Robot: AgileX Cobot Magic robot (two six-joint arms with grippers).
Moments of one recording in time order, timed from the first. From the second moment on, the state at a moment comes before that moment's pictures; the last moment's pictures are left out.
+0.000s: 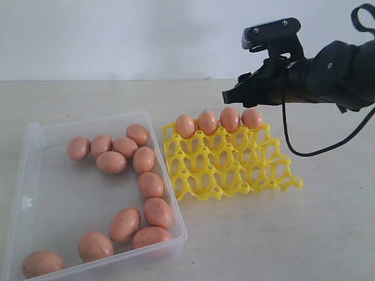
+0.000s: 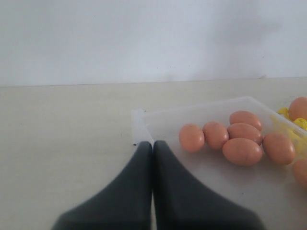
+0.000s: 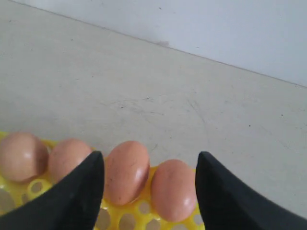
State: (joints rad) left arm -0.01 0.00 0.00 -0.03 0.23 0.02; right arm 0.39 1.75 -1.02 0.57 -0.10 -0.59
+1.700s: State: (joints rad) left arm -0.01 0.00 0.00 -0.03 0.23 0.02; right arm 0.98 1.93 -1.49 0.24 0.71 0.35
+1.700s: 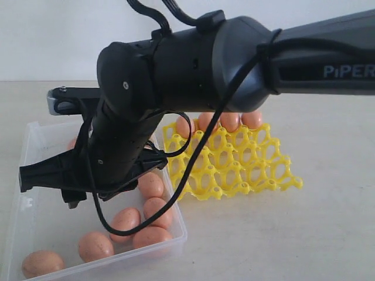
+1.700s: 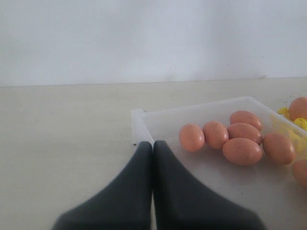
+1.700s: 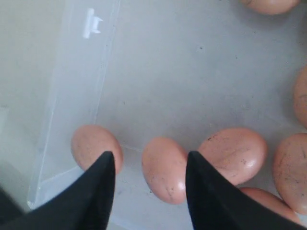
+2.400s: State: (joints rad) left arm -0.01 0.00 0.00 -0.03 0.23 0.02; right arm 1.00 1.93 -1.49 -0.12 0.92 0.92
